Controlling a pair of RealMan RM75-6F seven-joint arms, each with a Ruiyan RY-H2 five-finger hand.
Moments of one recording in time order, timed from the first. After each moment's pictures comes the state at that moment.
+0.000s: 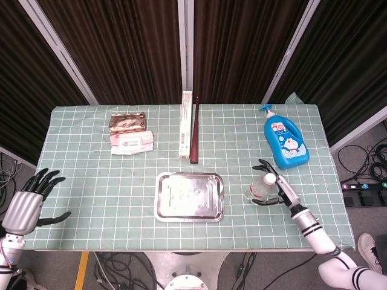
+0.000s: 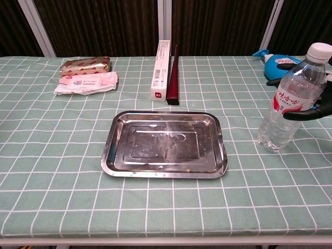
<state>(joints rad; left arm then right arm) -0.14 -1.16 0.00 -1.50 1.62 1.51 -0.12 0.46 -1.49 0.04 -1.17 -1.58 1.08 1.20</state>
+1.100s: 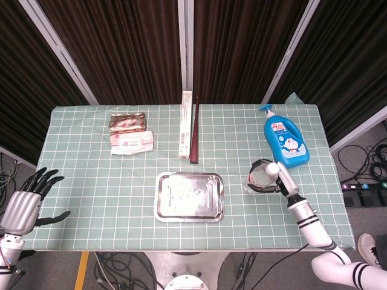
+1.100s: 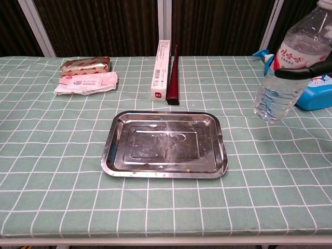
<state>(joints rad) -0.14 -1.15 0.00 -1.52 1.62 1.52 -0.13 0.51 -1.40 0.17 -1.43 -1.43 1.07 0.89</state>
